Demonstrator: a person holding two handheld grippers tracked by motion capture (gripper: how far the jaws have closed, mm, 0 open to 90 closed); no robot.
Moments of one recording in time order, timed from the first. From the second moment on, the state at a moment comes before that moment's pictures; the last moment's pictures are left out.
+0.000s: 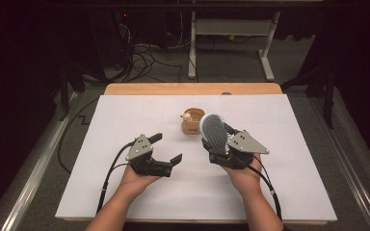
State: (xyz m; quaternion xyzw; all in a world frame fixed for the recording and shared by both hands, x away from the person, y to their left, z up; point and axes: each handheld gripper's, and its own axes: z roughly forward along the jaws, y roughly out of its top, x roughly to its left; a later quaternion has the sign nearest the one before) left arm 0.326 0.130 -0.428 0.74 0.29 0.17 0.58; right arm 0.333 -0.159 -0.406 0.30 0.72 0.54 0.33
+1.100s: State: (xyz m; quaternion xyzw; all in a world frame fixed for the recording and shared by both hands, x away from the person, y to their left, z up) left arm 0.327 0.111 -0.402 0.75 0.27 0.16 0.58; right arm 0.322 -0.147 -0.412 0.28 0.72 0.53 0.35
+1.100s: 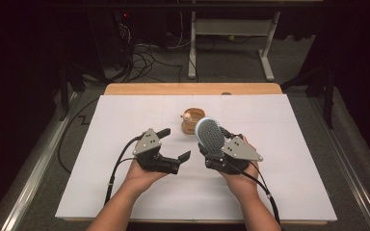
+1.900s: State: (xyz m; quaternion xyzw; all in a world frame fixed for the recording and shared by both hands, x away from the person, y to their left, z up) left arm 0.317 0.113 -0.394 0.74 0.26 0.14 0.60; right arm 0.308 -0.126 -0.414 0.25 0.73 0.53 0.36
